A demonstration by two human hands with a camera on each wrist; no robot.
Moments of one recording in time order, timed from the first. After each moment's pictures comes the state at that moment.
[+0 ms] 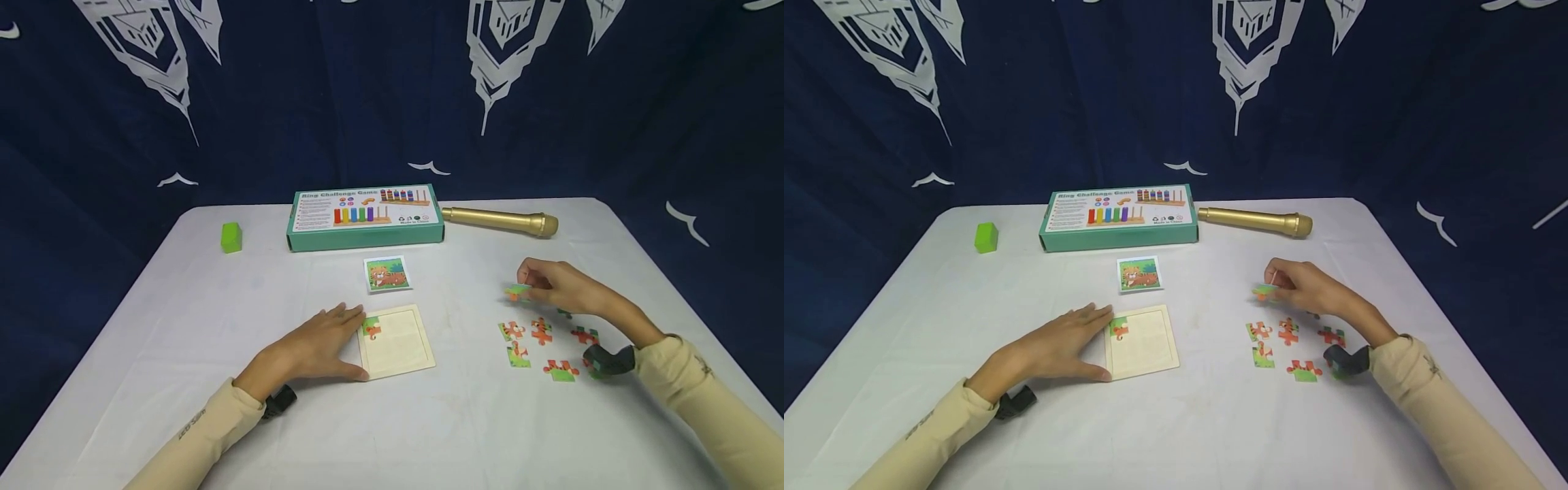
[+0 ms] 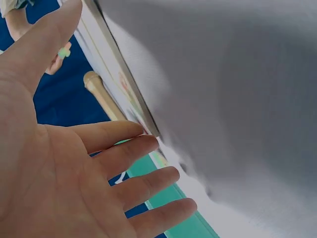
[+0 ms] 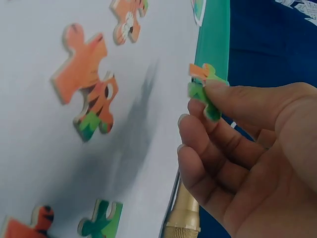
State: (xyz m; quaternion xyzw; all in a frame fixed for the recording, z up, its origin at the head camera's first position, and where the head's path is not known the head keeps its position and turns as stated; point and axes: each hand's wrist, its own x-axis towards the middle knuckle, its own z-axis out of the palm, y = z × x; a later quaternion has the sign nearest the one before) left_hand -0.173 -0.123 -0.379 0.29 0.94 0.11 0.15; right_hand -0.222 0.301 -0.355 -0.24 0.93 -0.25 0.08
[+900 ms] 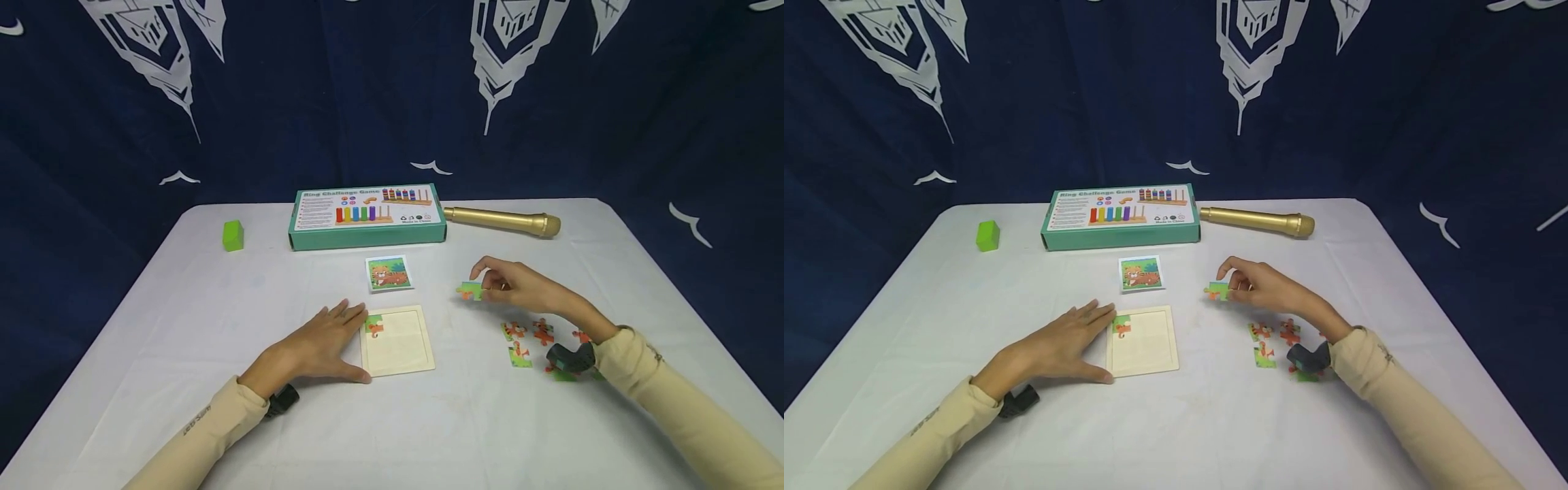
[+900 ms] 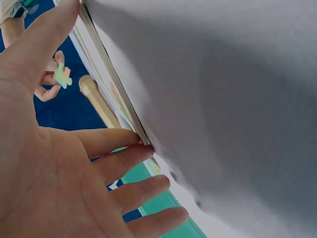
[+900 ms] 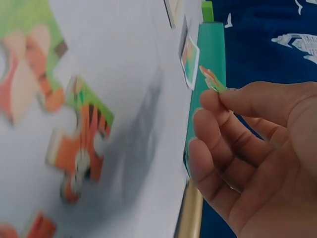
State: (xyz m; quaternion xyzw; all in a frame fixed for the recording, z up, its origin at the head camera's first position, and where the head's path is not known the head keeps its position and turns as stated) left_hand -0.175 -0.123 -0.384 0.29 0.94 0.11 0.15; right_hand -0.234 0.241 -0.357 -0.30 0.89 -0.32 0.11
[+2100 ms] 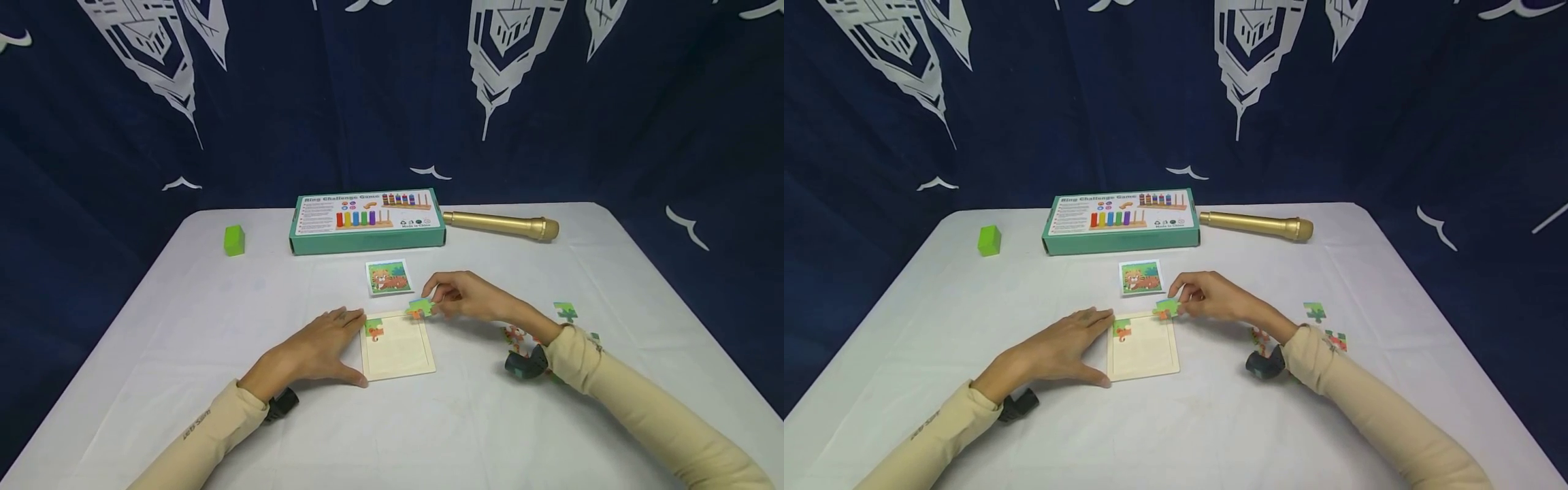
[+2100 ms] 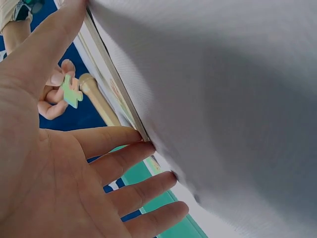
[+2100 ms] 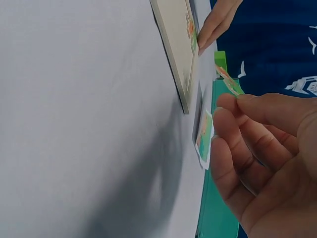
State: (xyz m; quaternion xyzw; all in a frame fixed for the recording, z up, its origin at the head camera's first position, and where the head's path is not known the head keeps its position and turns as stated) left_hand -0.174 -0.124 -0.381 0.28 0.94 0.11 0.15; right_hand -0.237 0.175 -0.370 -0.32 0.83 -0.42 0.17
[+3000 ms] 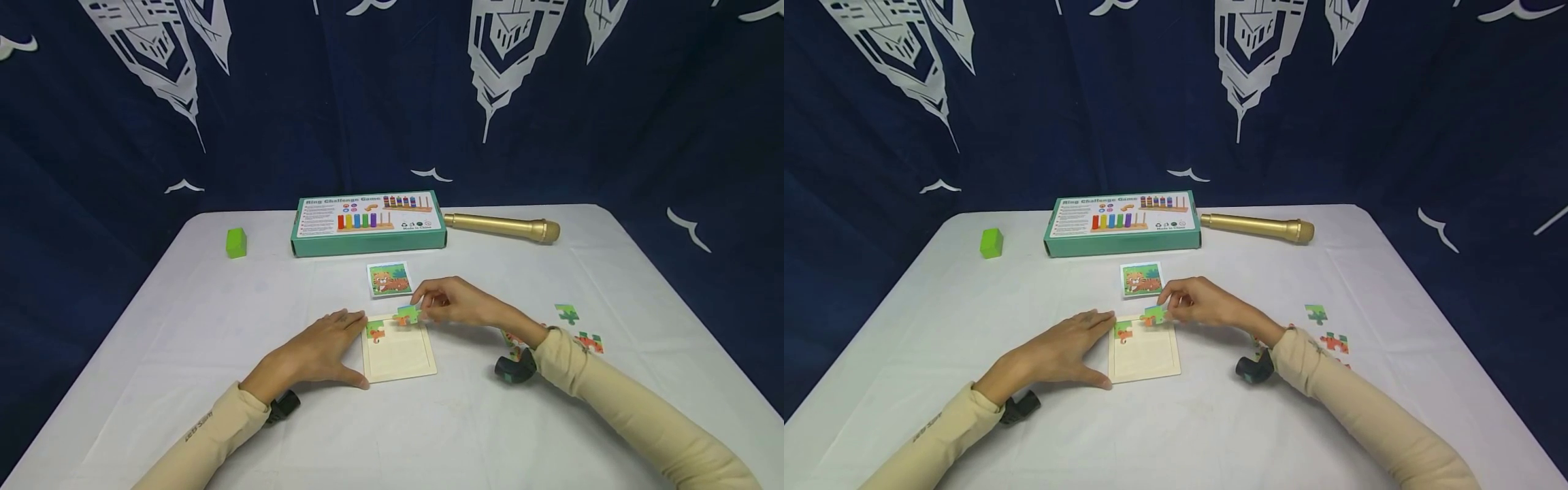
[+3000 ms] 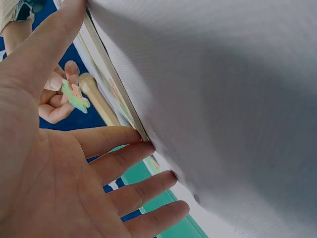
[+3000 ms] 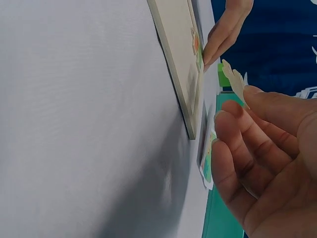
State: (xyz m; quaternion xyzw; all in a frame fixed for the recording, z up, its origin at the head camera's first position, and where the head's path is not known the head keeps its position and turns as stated) left_hand -0.173 -0.124 -0.381 0.29 0.94 0.11 0.14; right_hand -0.236 0.156 -0.376 -0.34 0.83 -0.41 0.17
